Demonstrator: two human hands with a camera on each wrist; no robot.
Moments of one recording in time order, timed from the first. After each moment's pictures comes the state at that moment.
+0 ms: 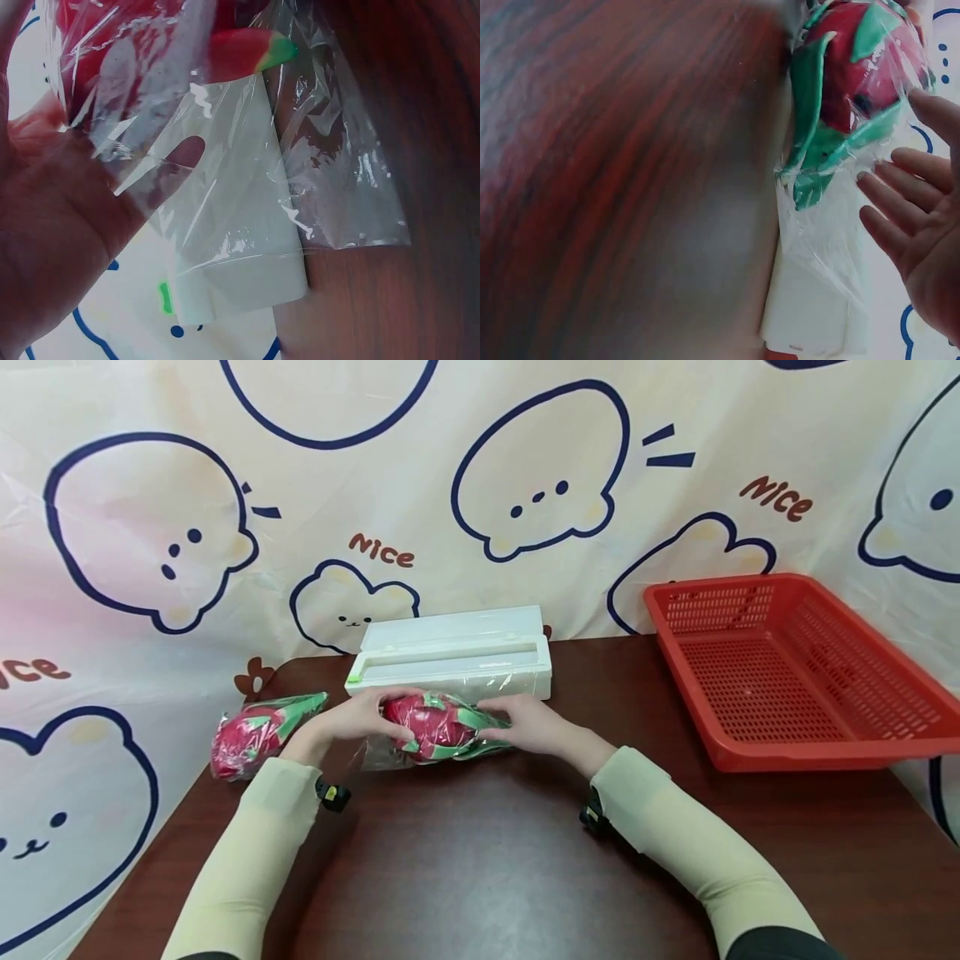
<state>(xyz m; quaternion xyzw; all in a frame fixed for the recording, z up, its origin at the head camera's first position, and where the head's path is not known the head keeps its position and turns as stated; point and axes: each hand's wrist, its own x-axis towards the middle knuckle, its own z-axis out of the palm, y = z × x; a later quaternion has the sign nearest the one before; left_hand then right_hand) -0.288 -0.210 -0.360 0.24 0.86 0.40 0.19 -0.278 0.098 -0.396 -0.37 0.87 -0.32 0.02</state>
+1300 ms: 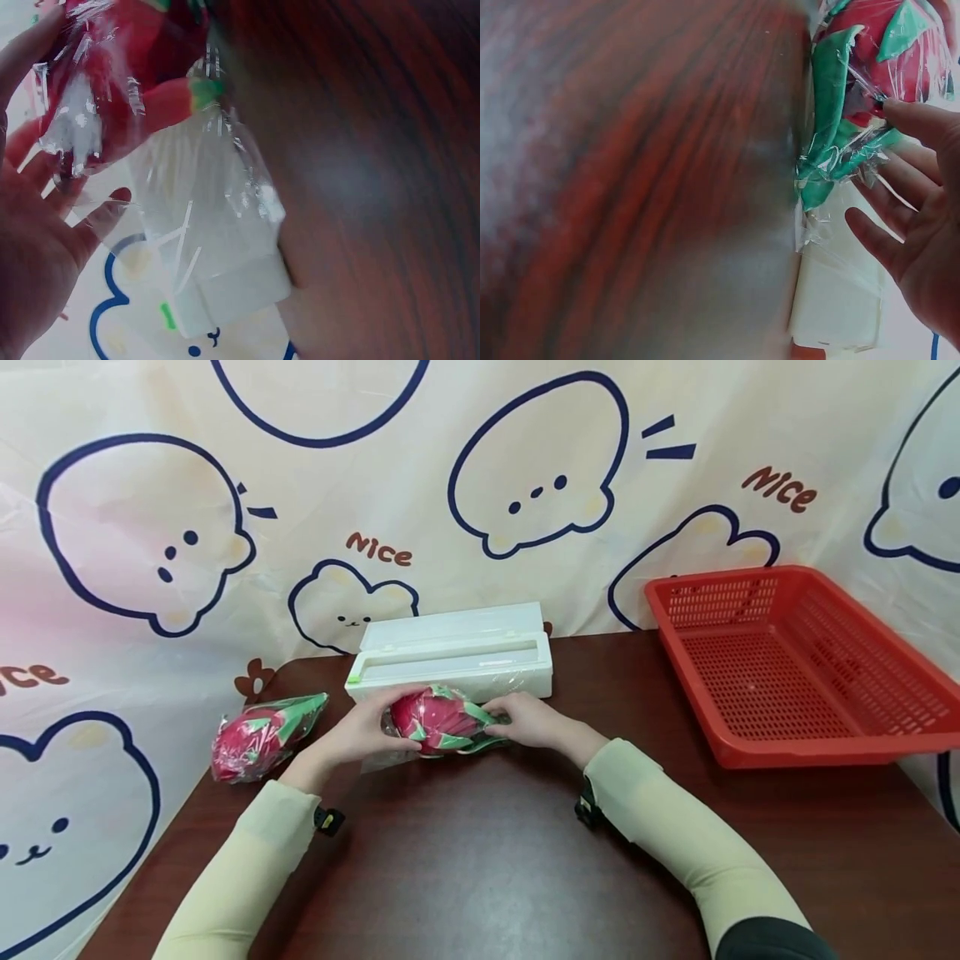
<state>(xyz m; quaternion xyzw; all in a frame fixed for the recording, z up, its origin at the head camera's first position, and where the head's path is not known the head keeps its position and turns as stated) -0.270 -0.203 -0.376 0.31 0.90 0.32 0.02 -0.293 0.094 -0.404 -0.37 0.87 -0.30 0.06</state>
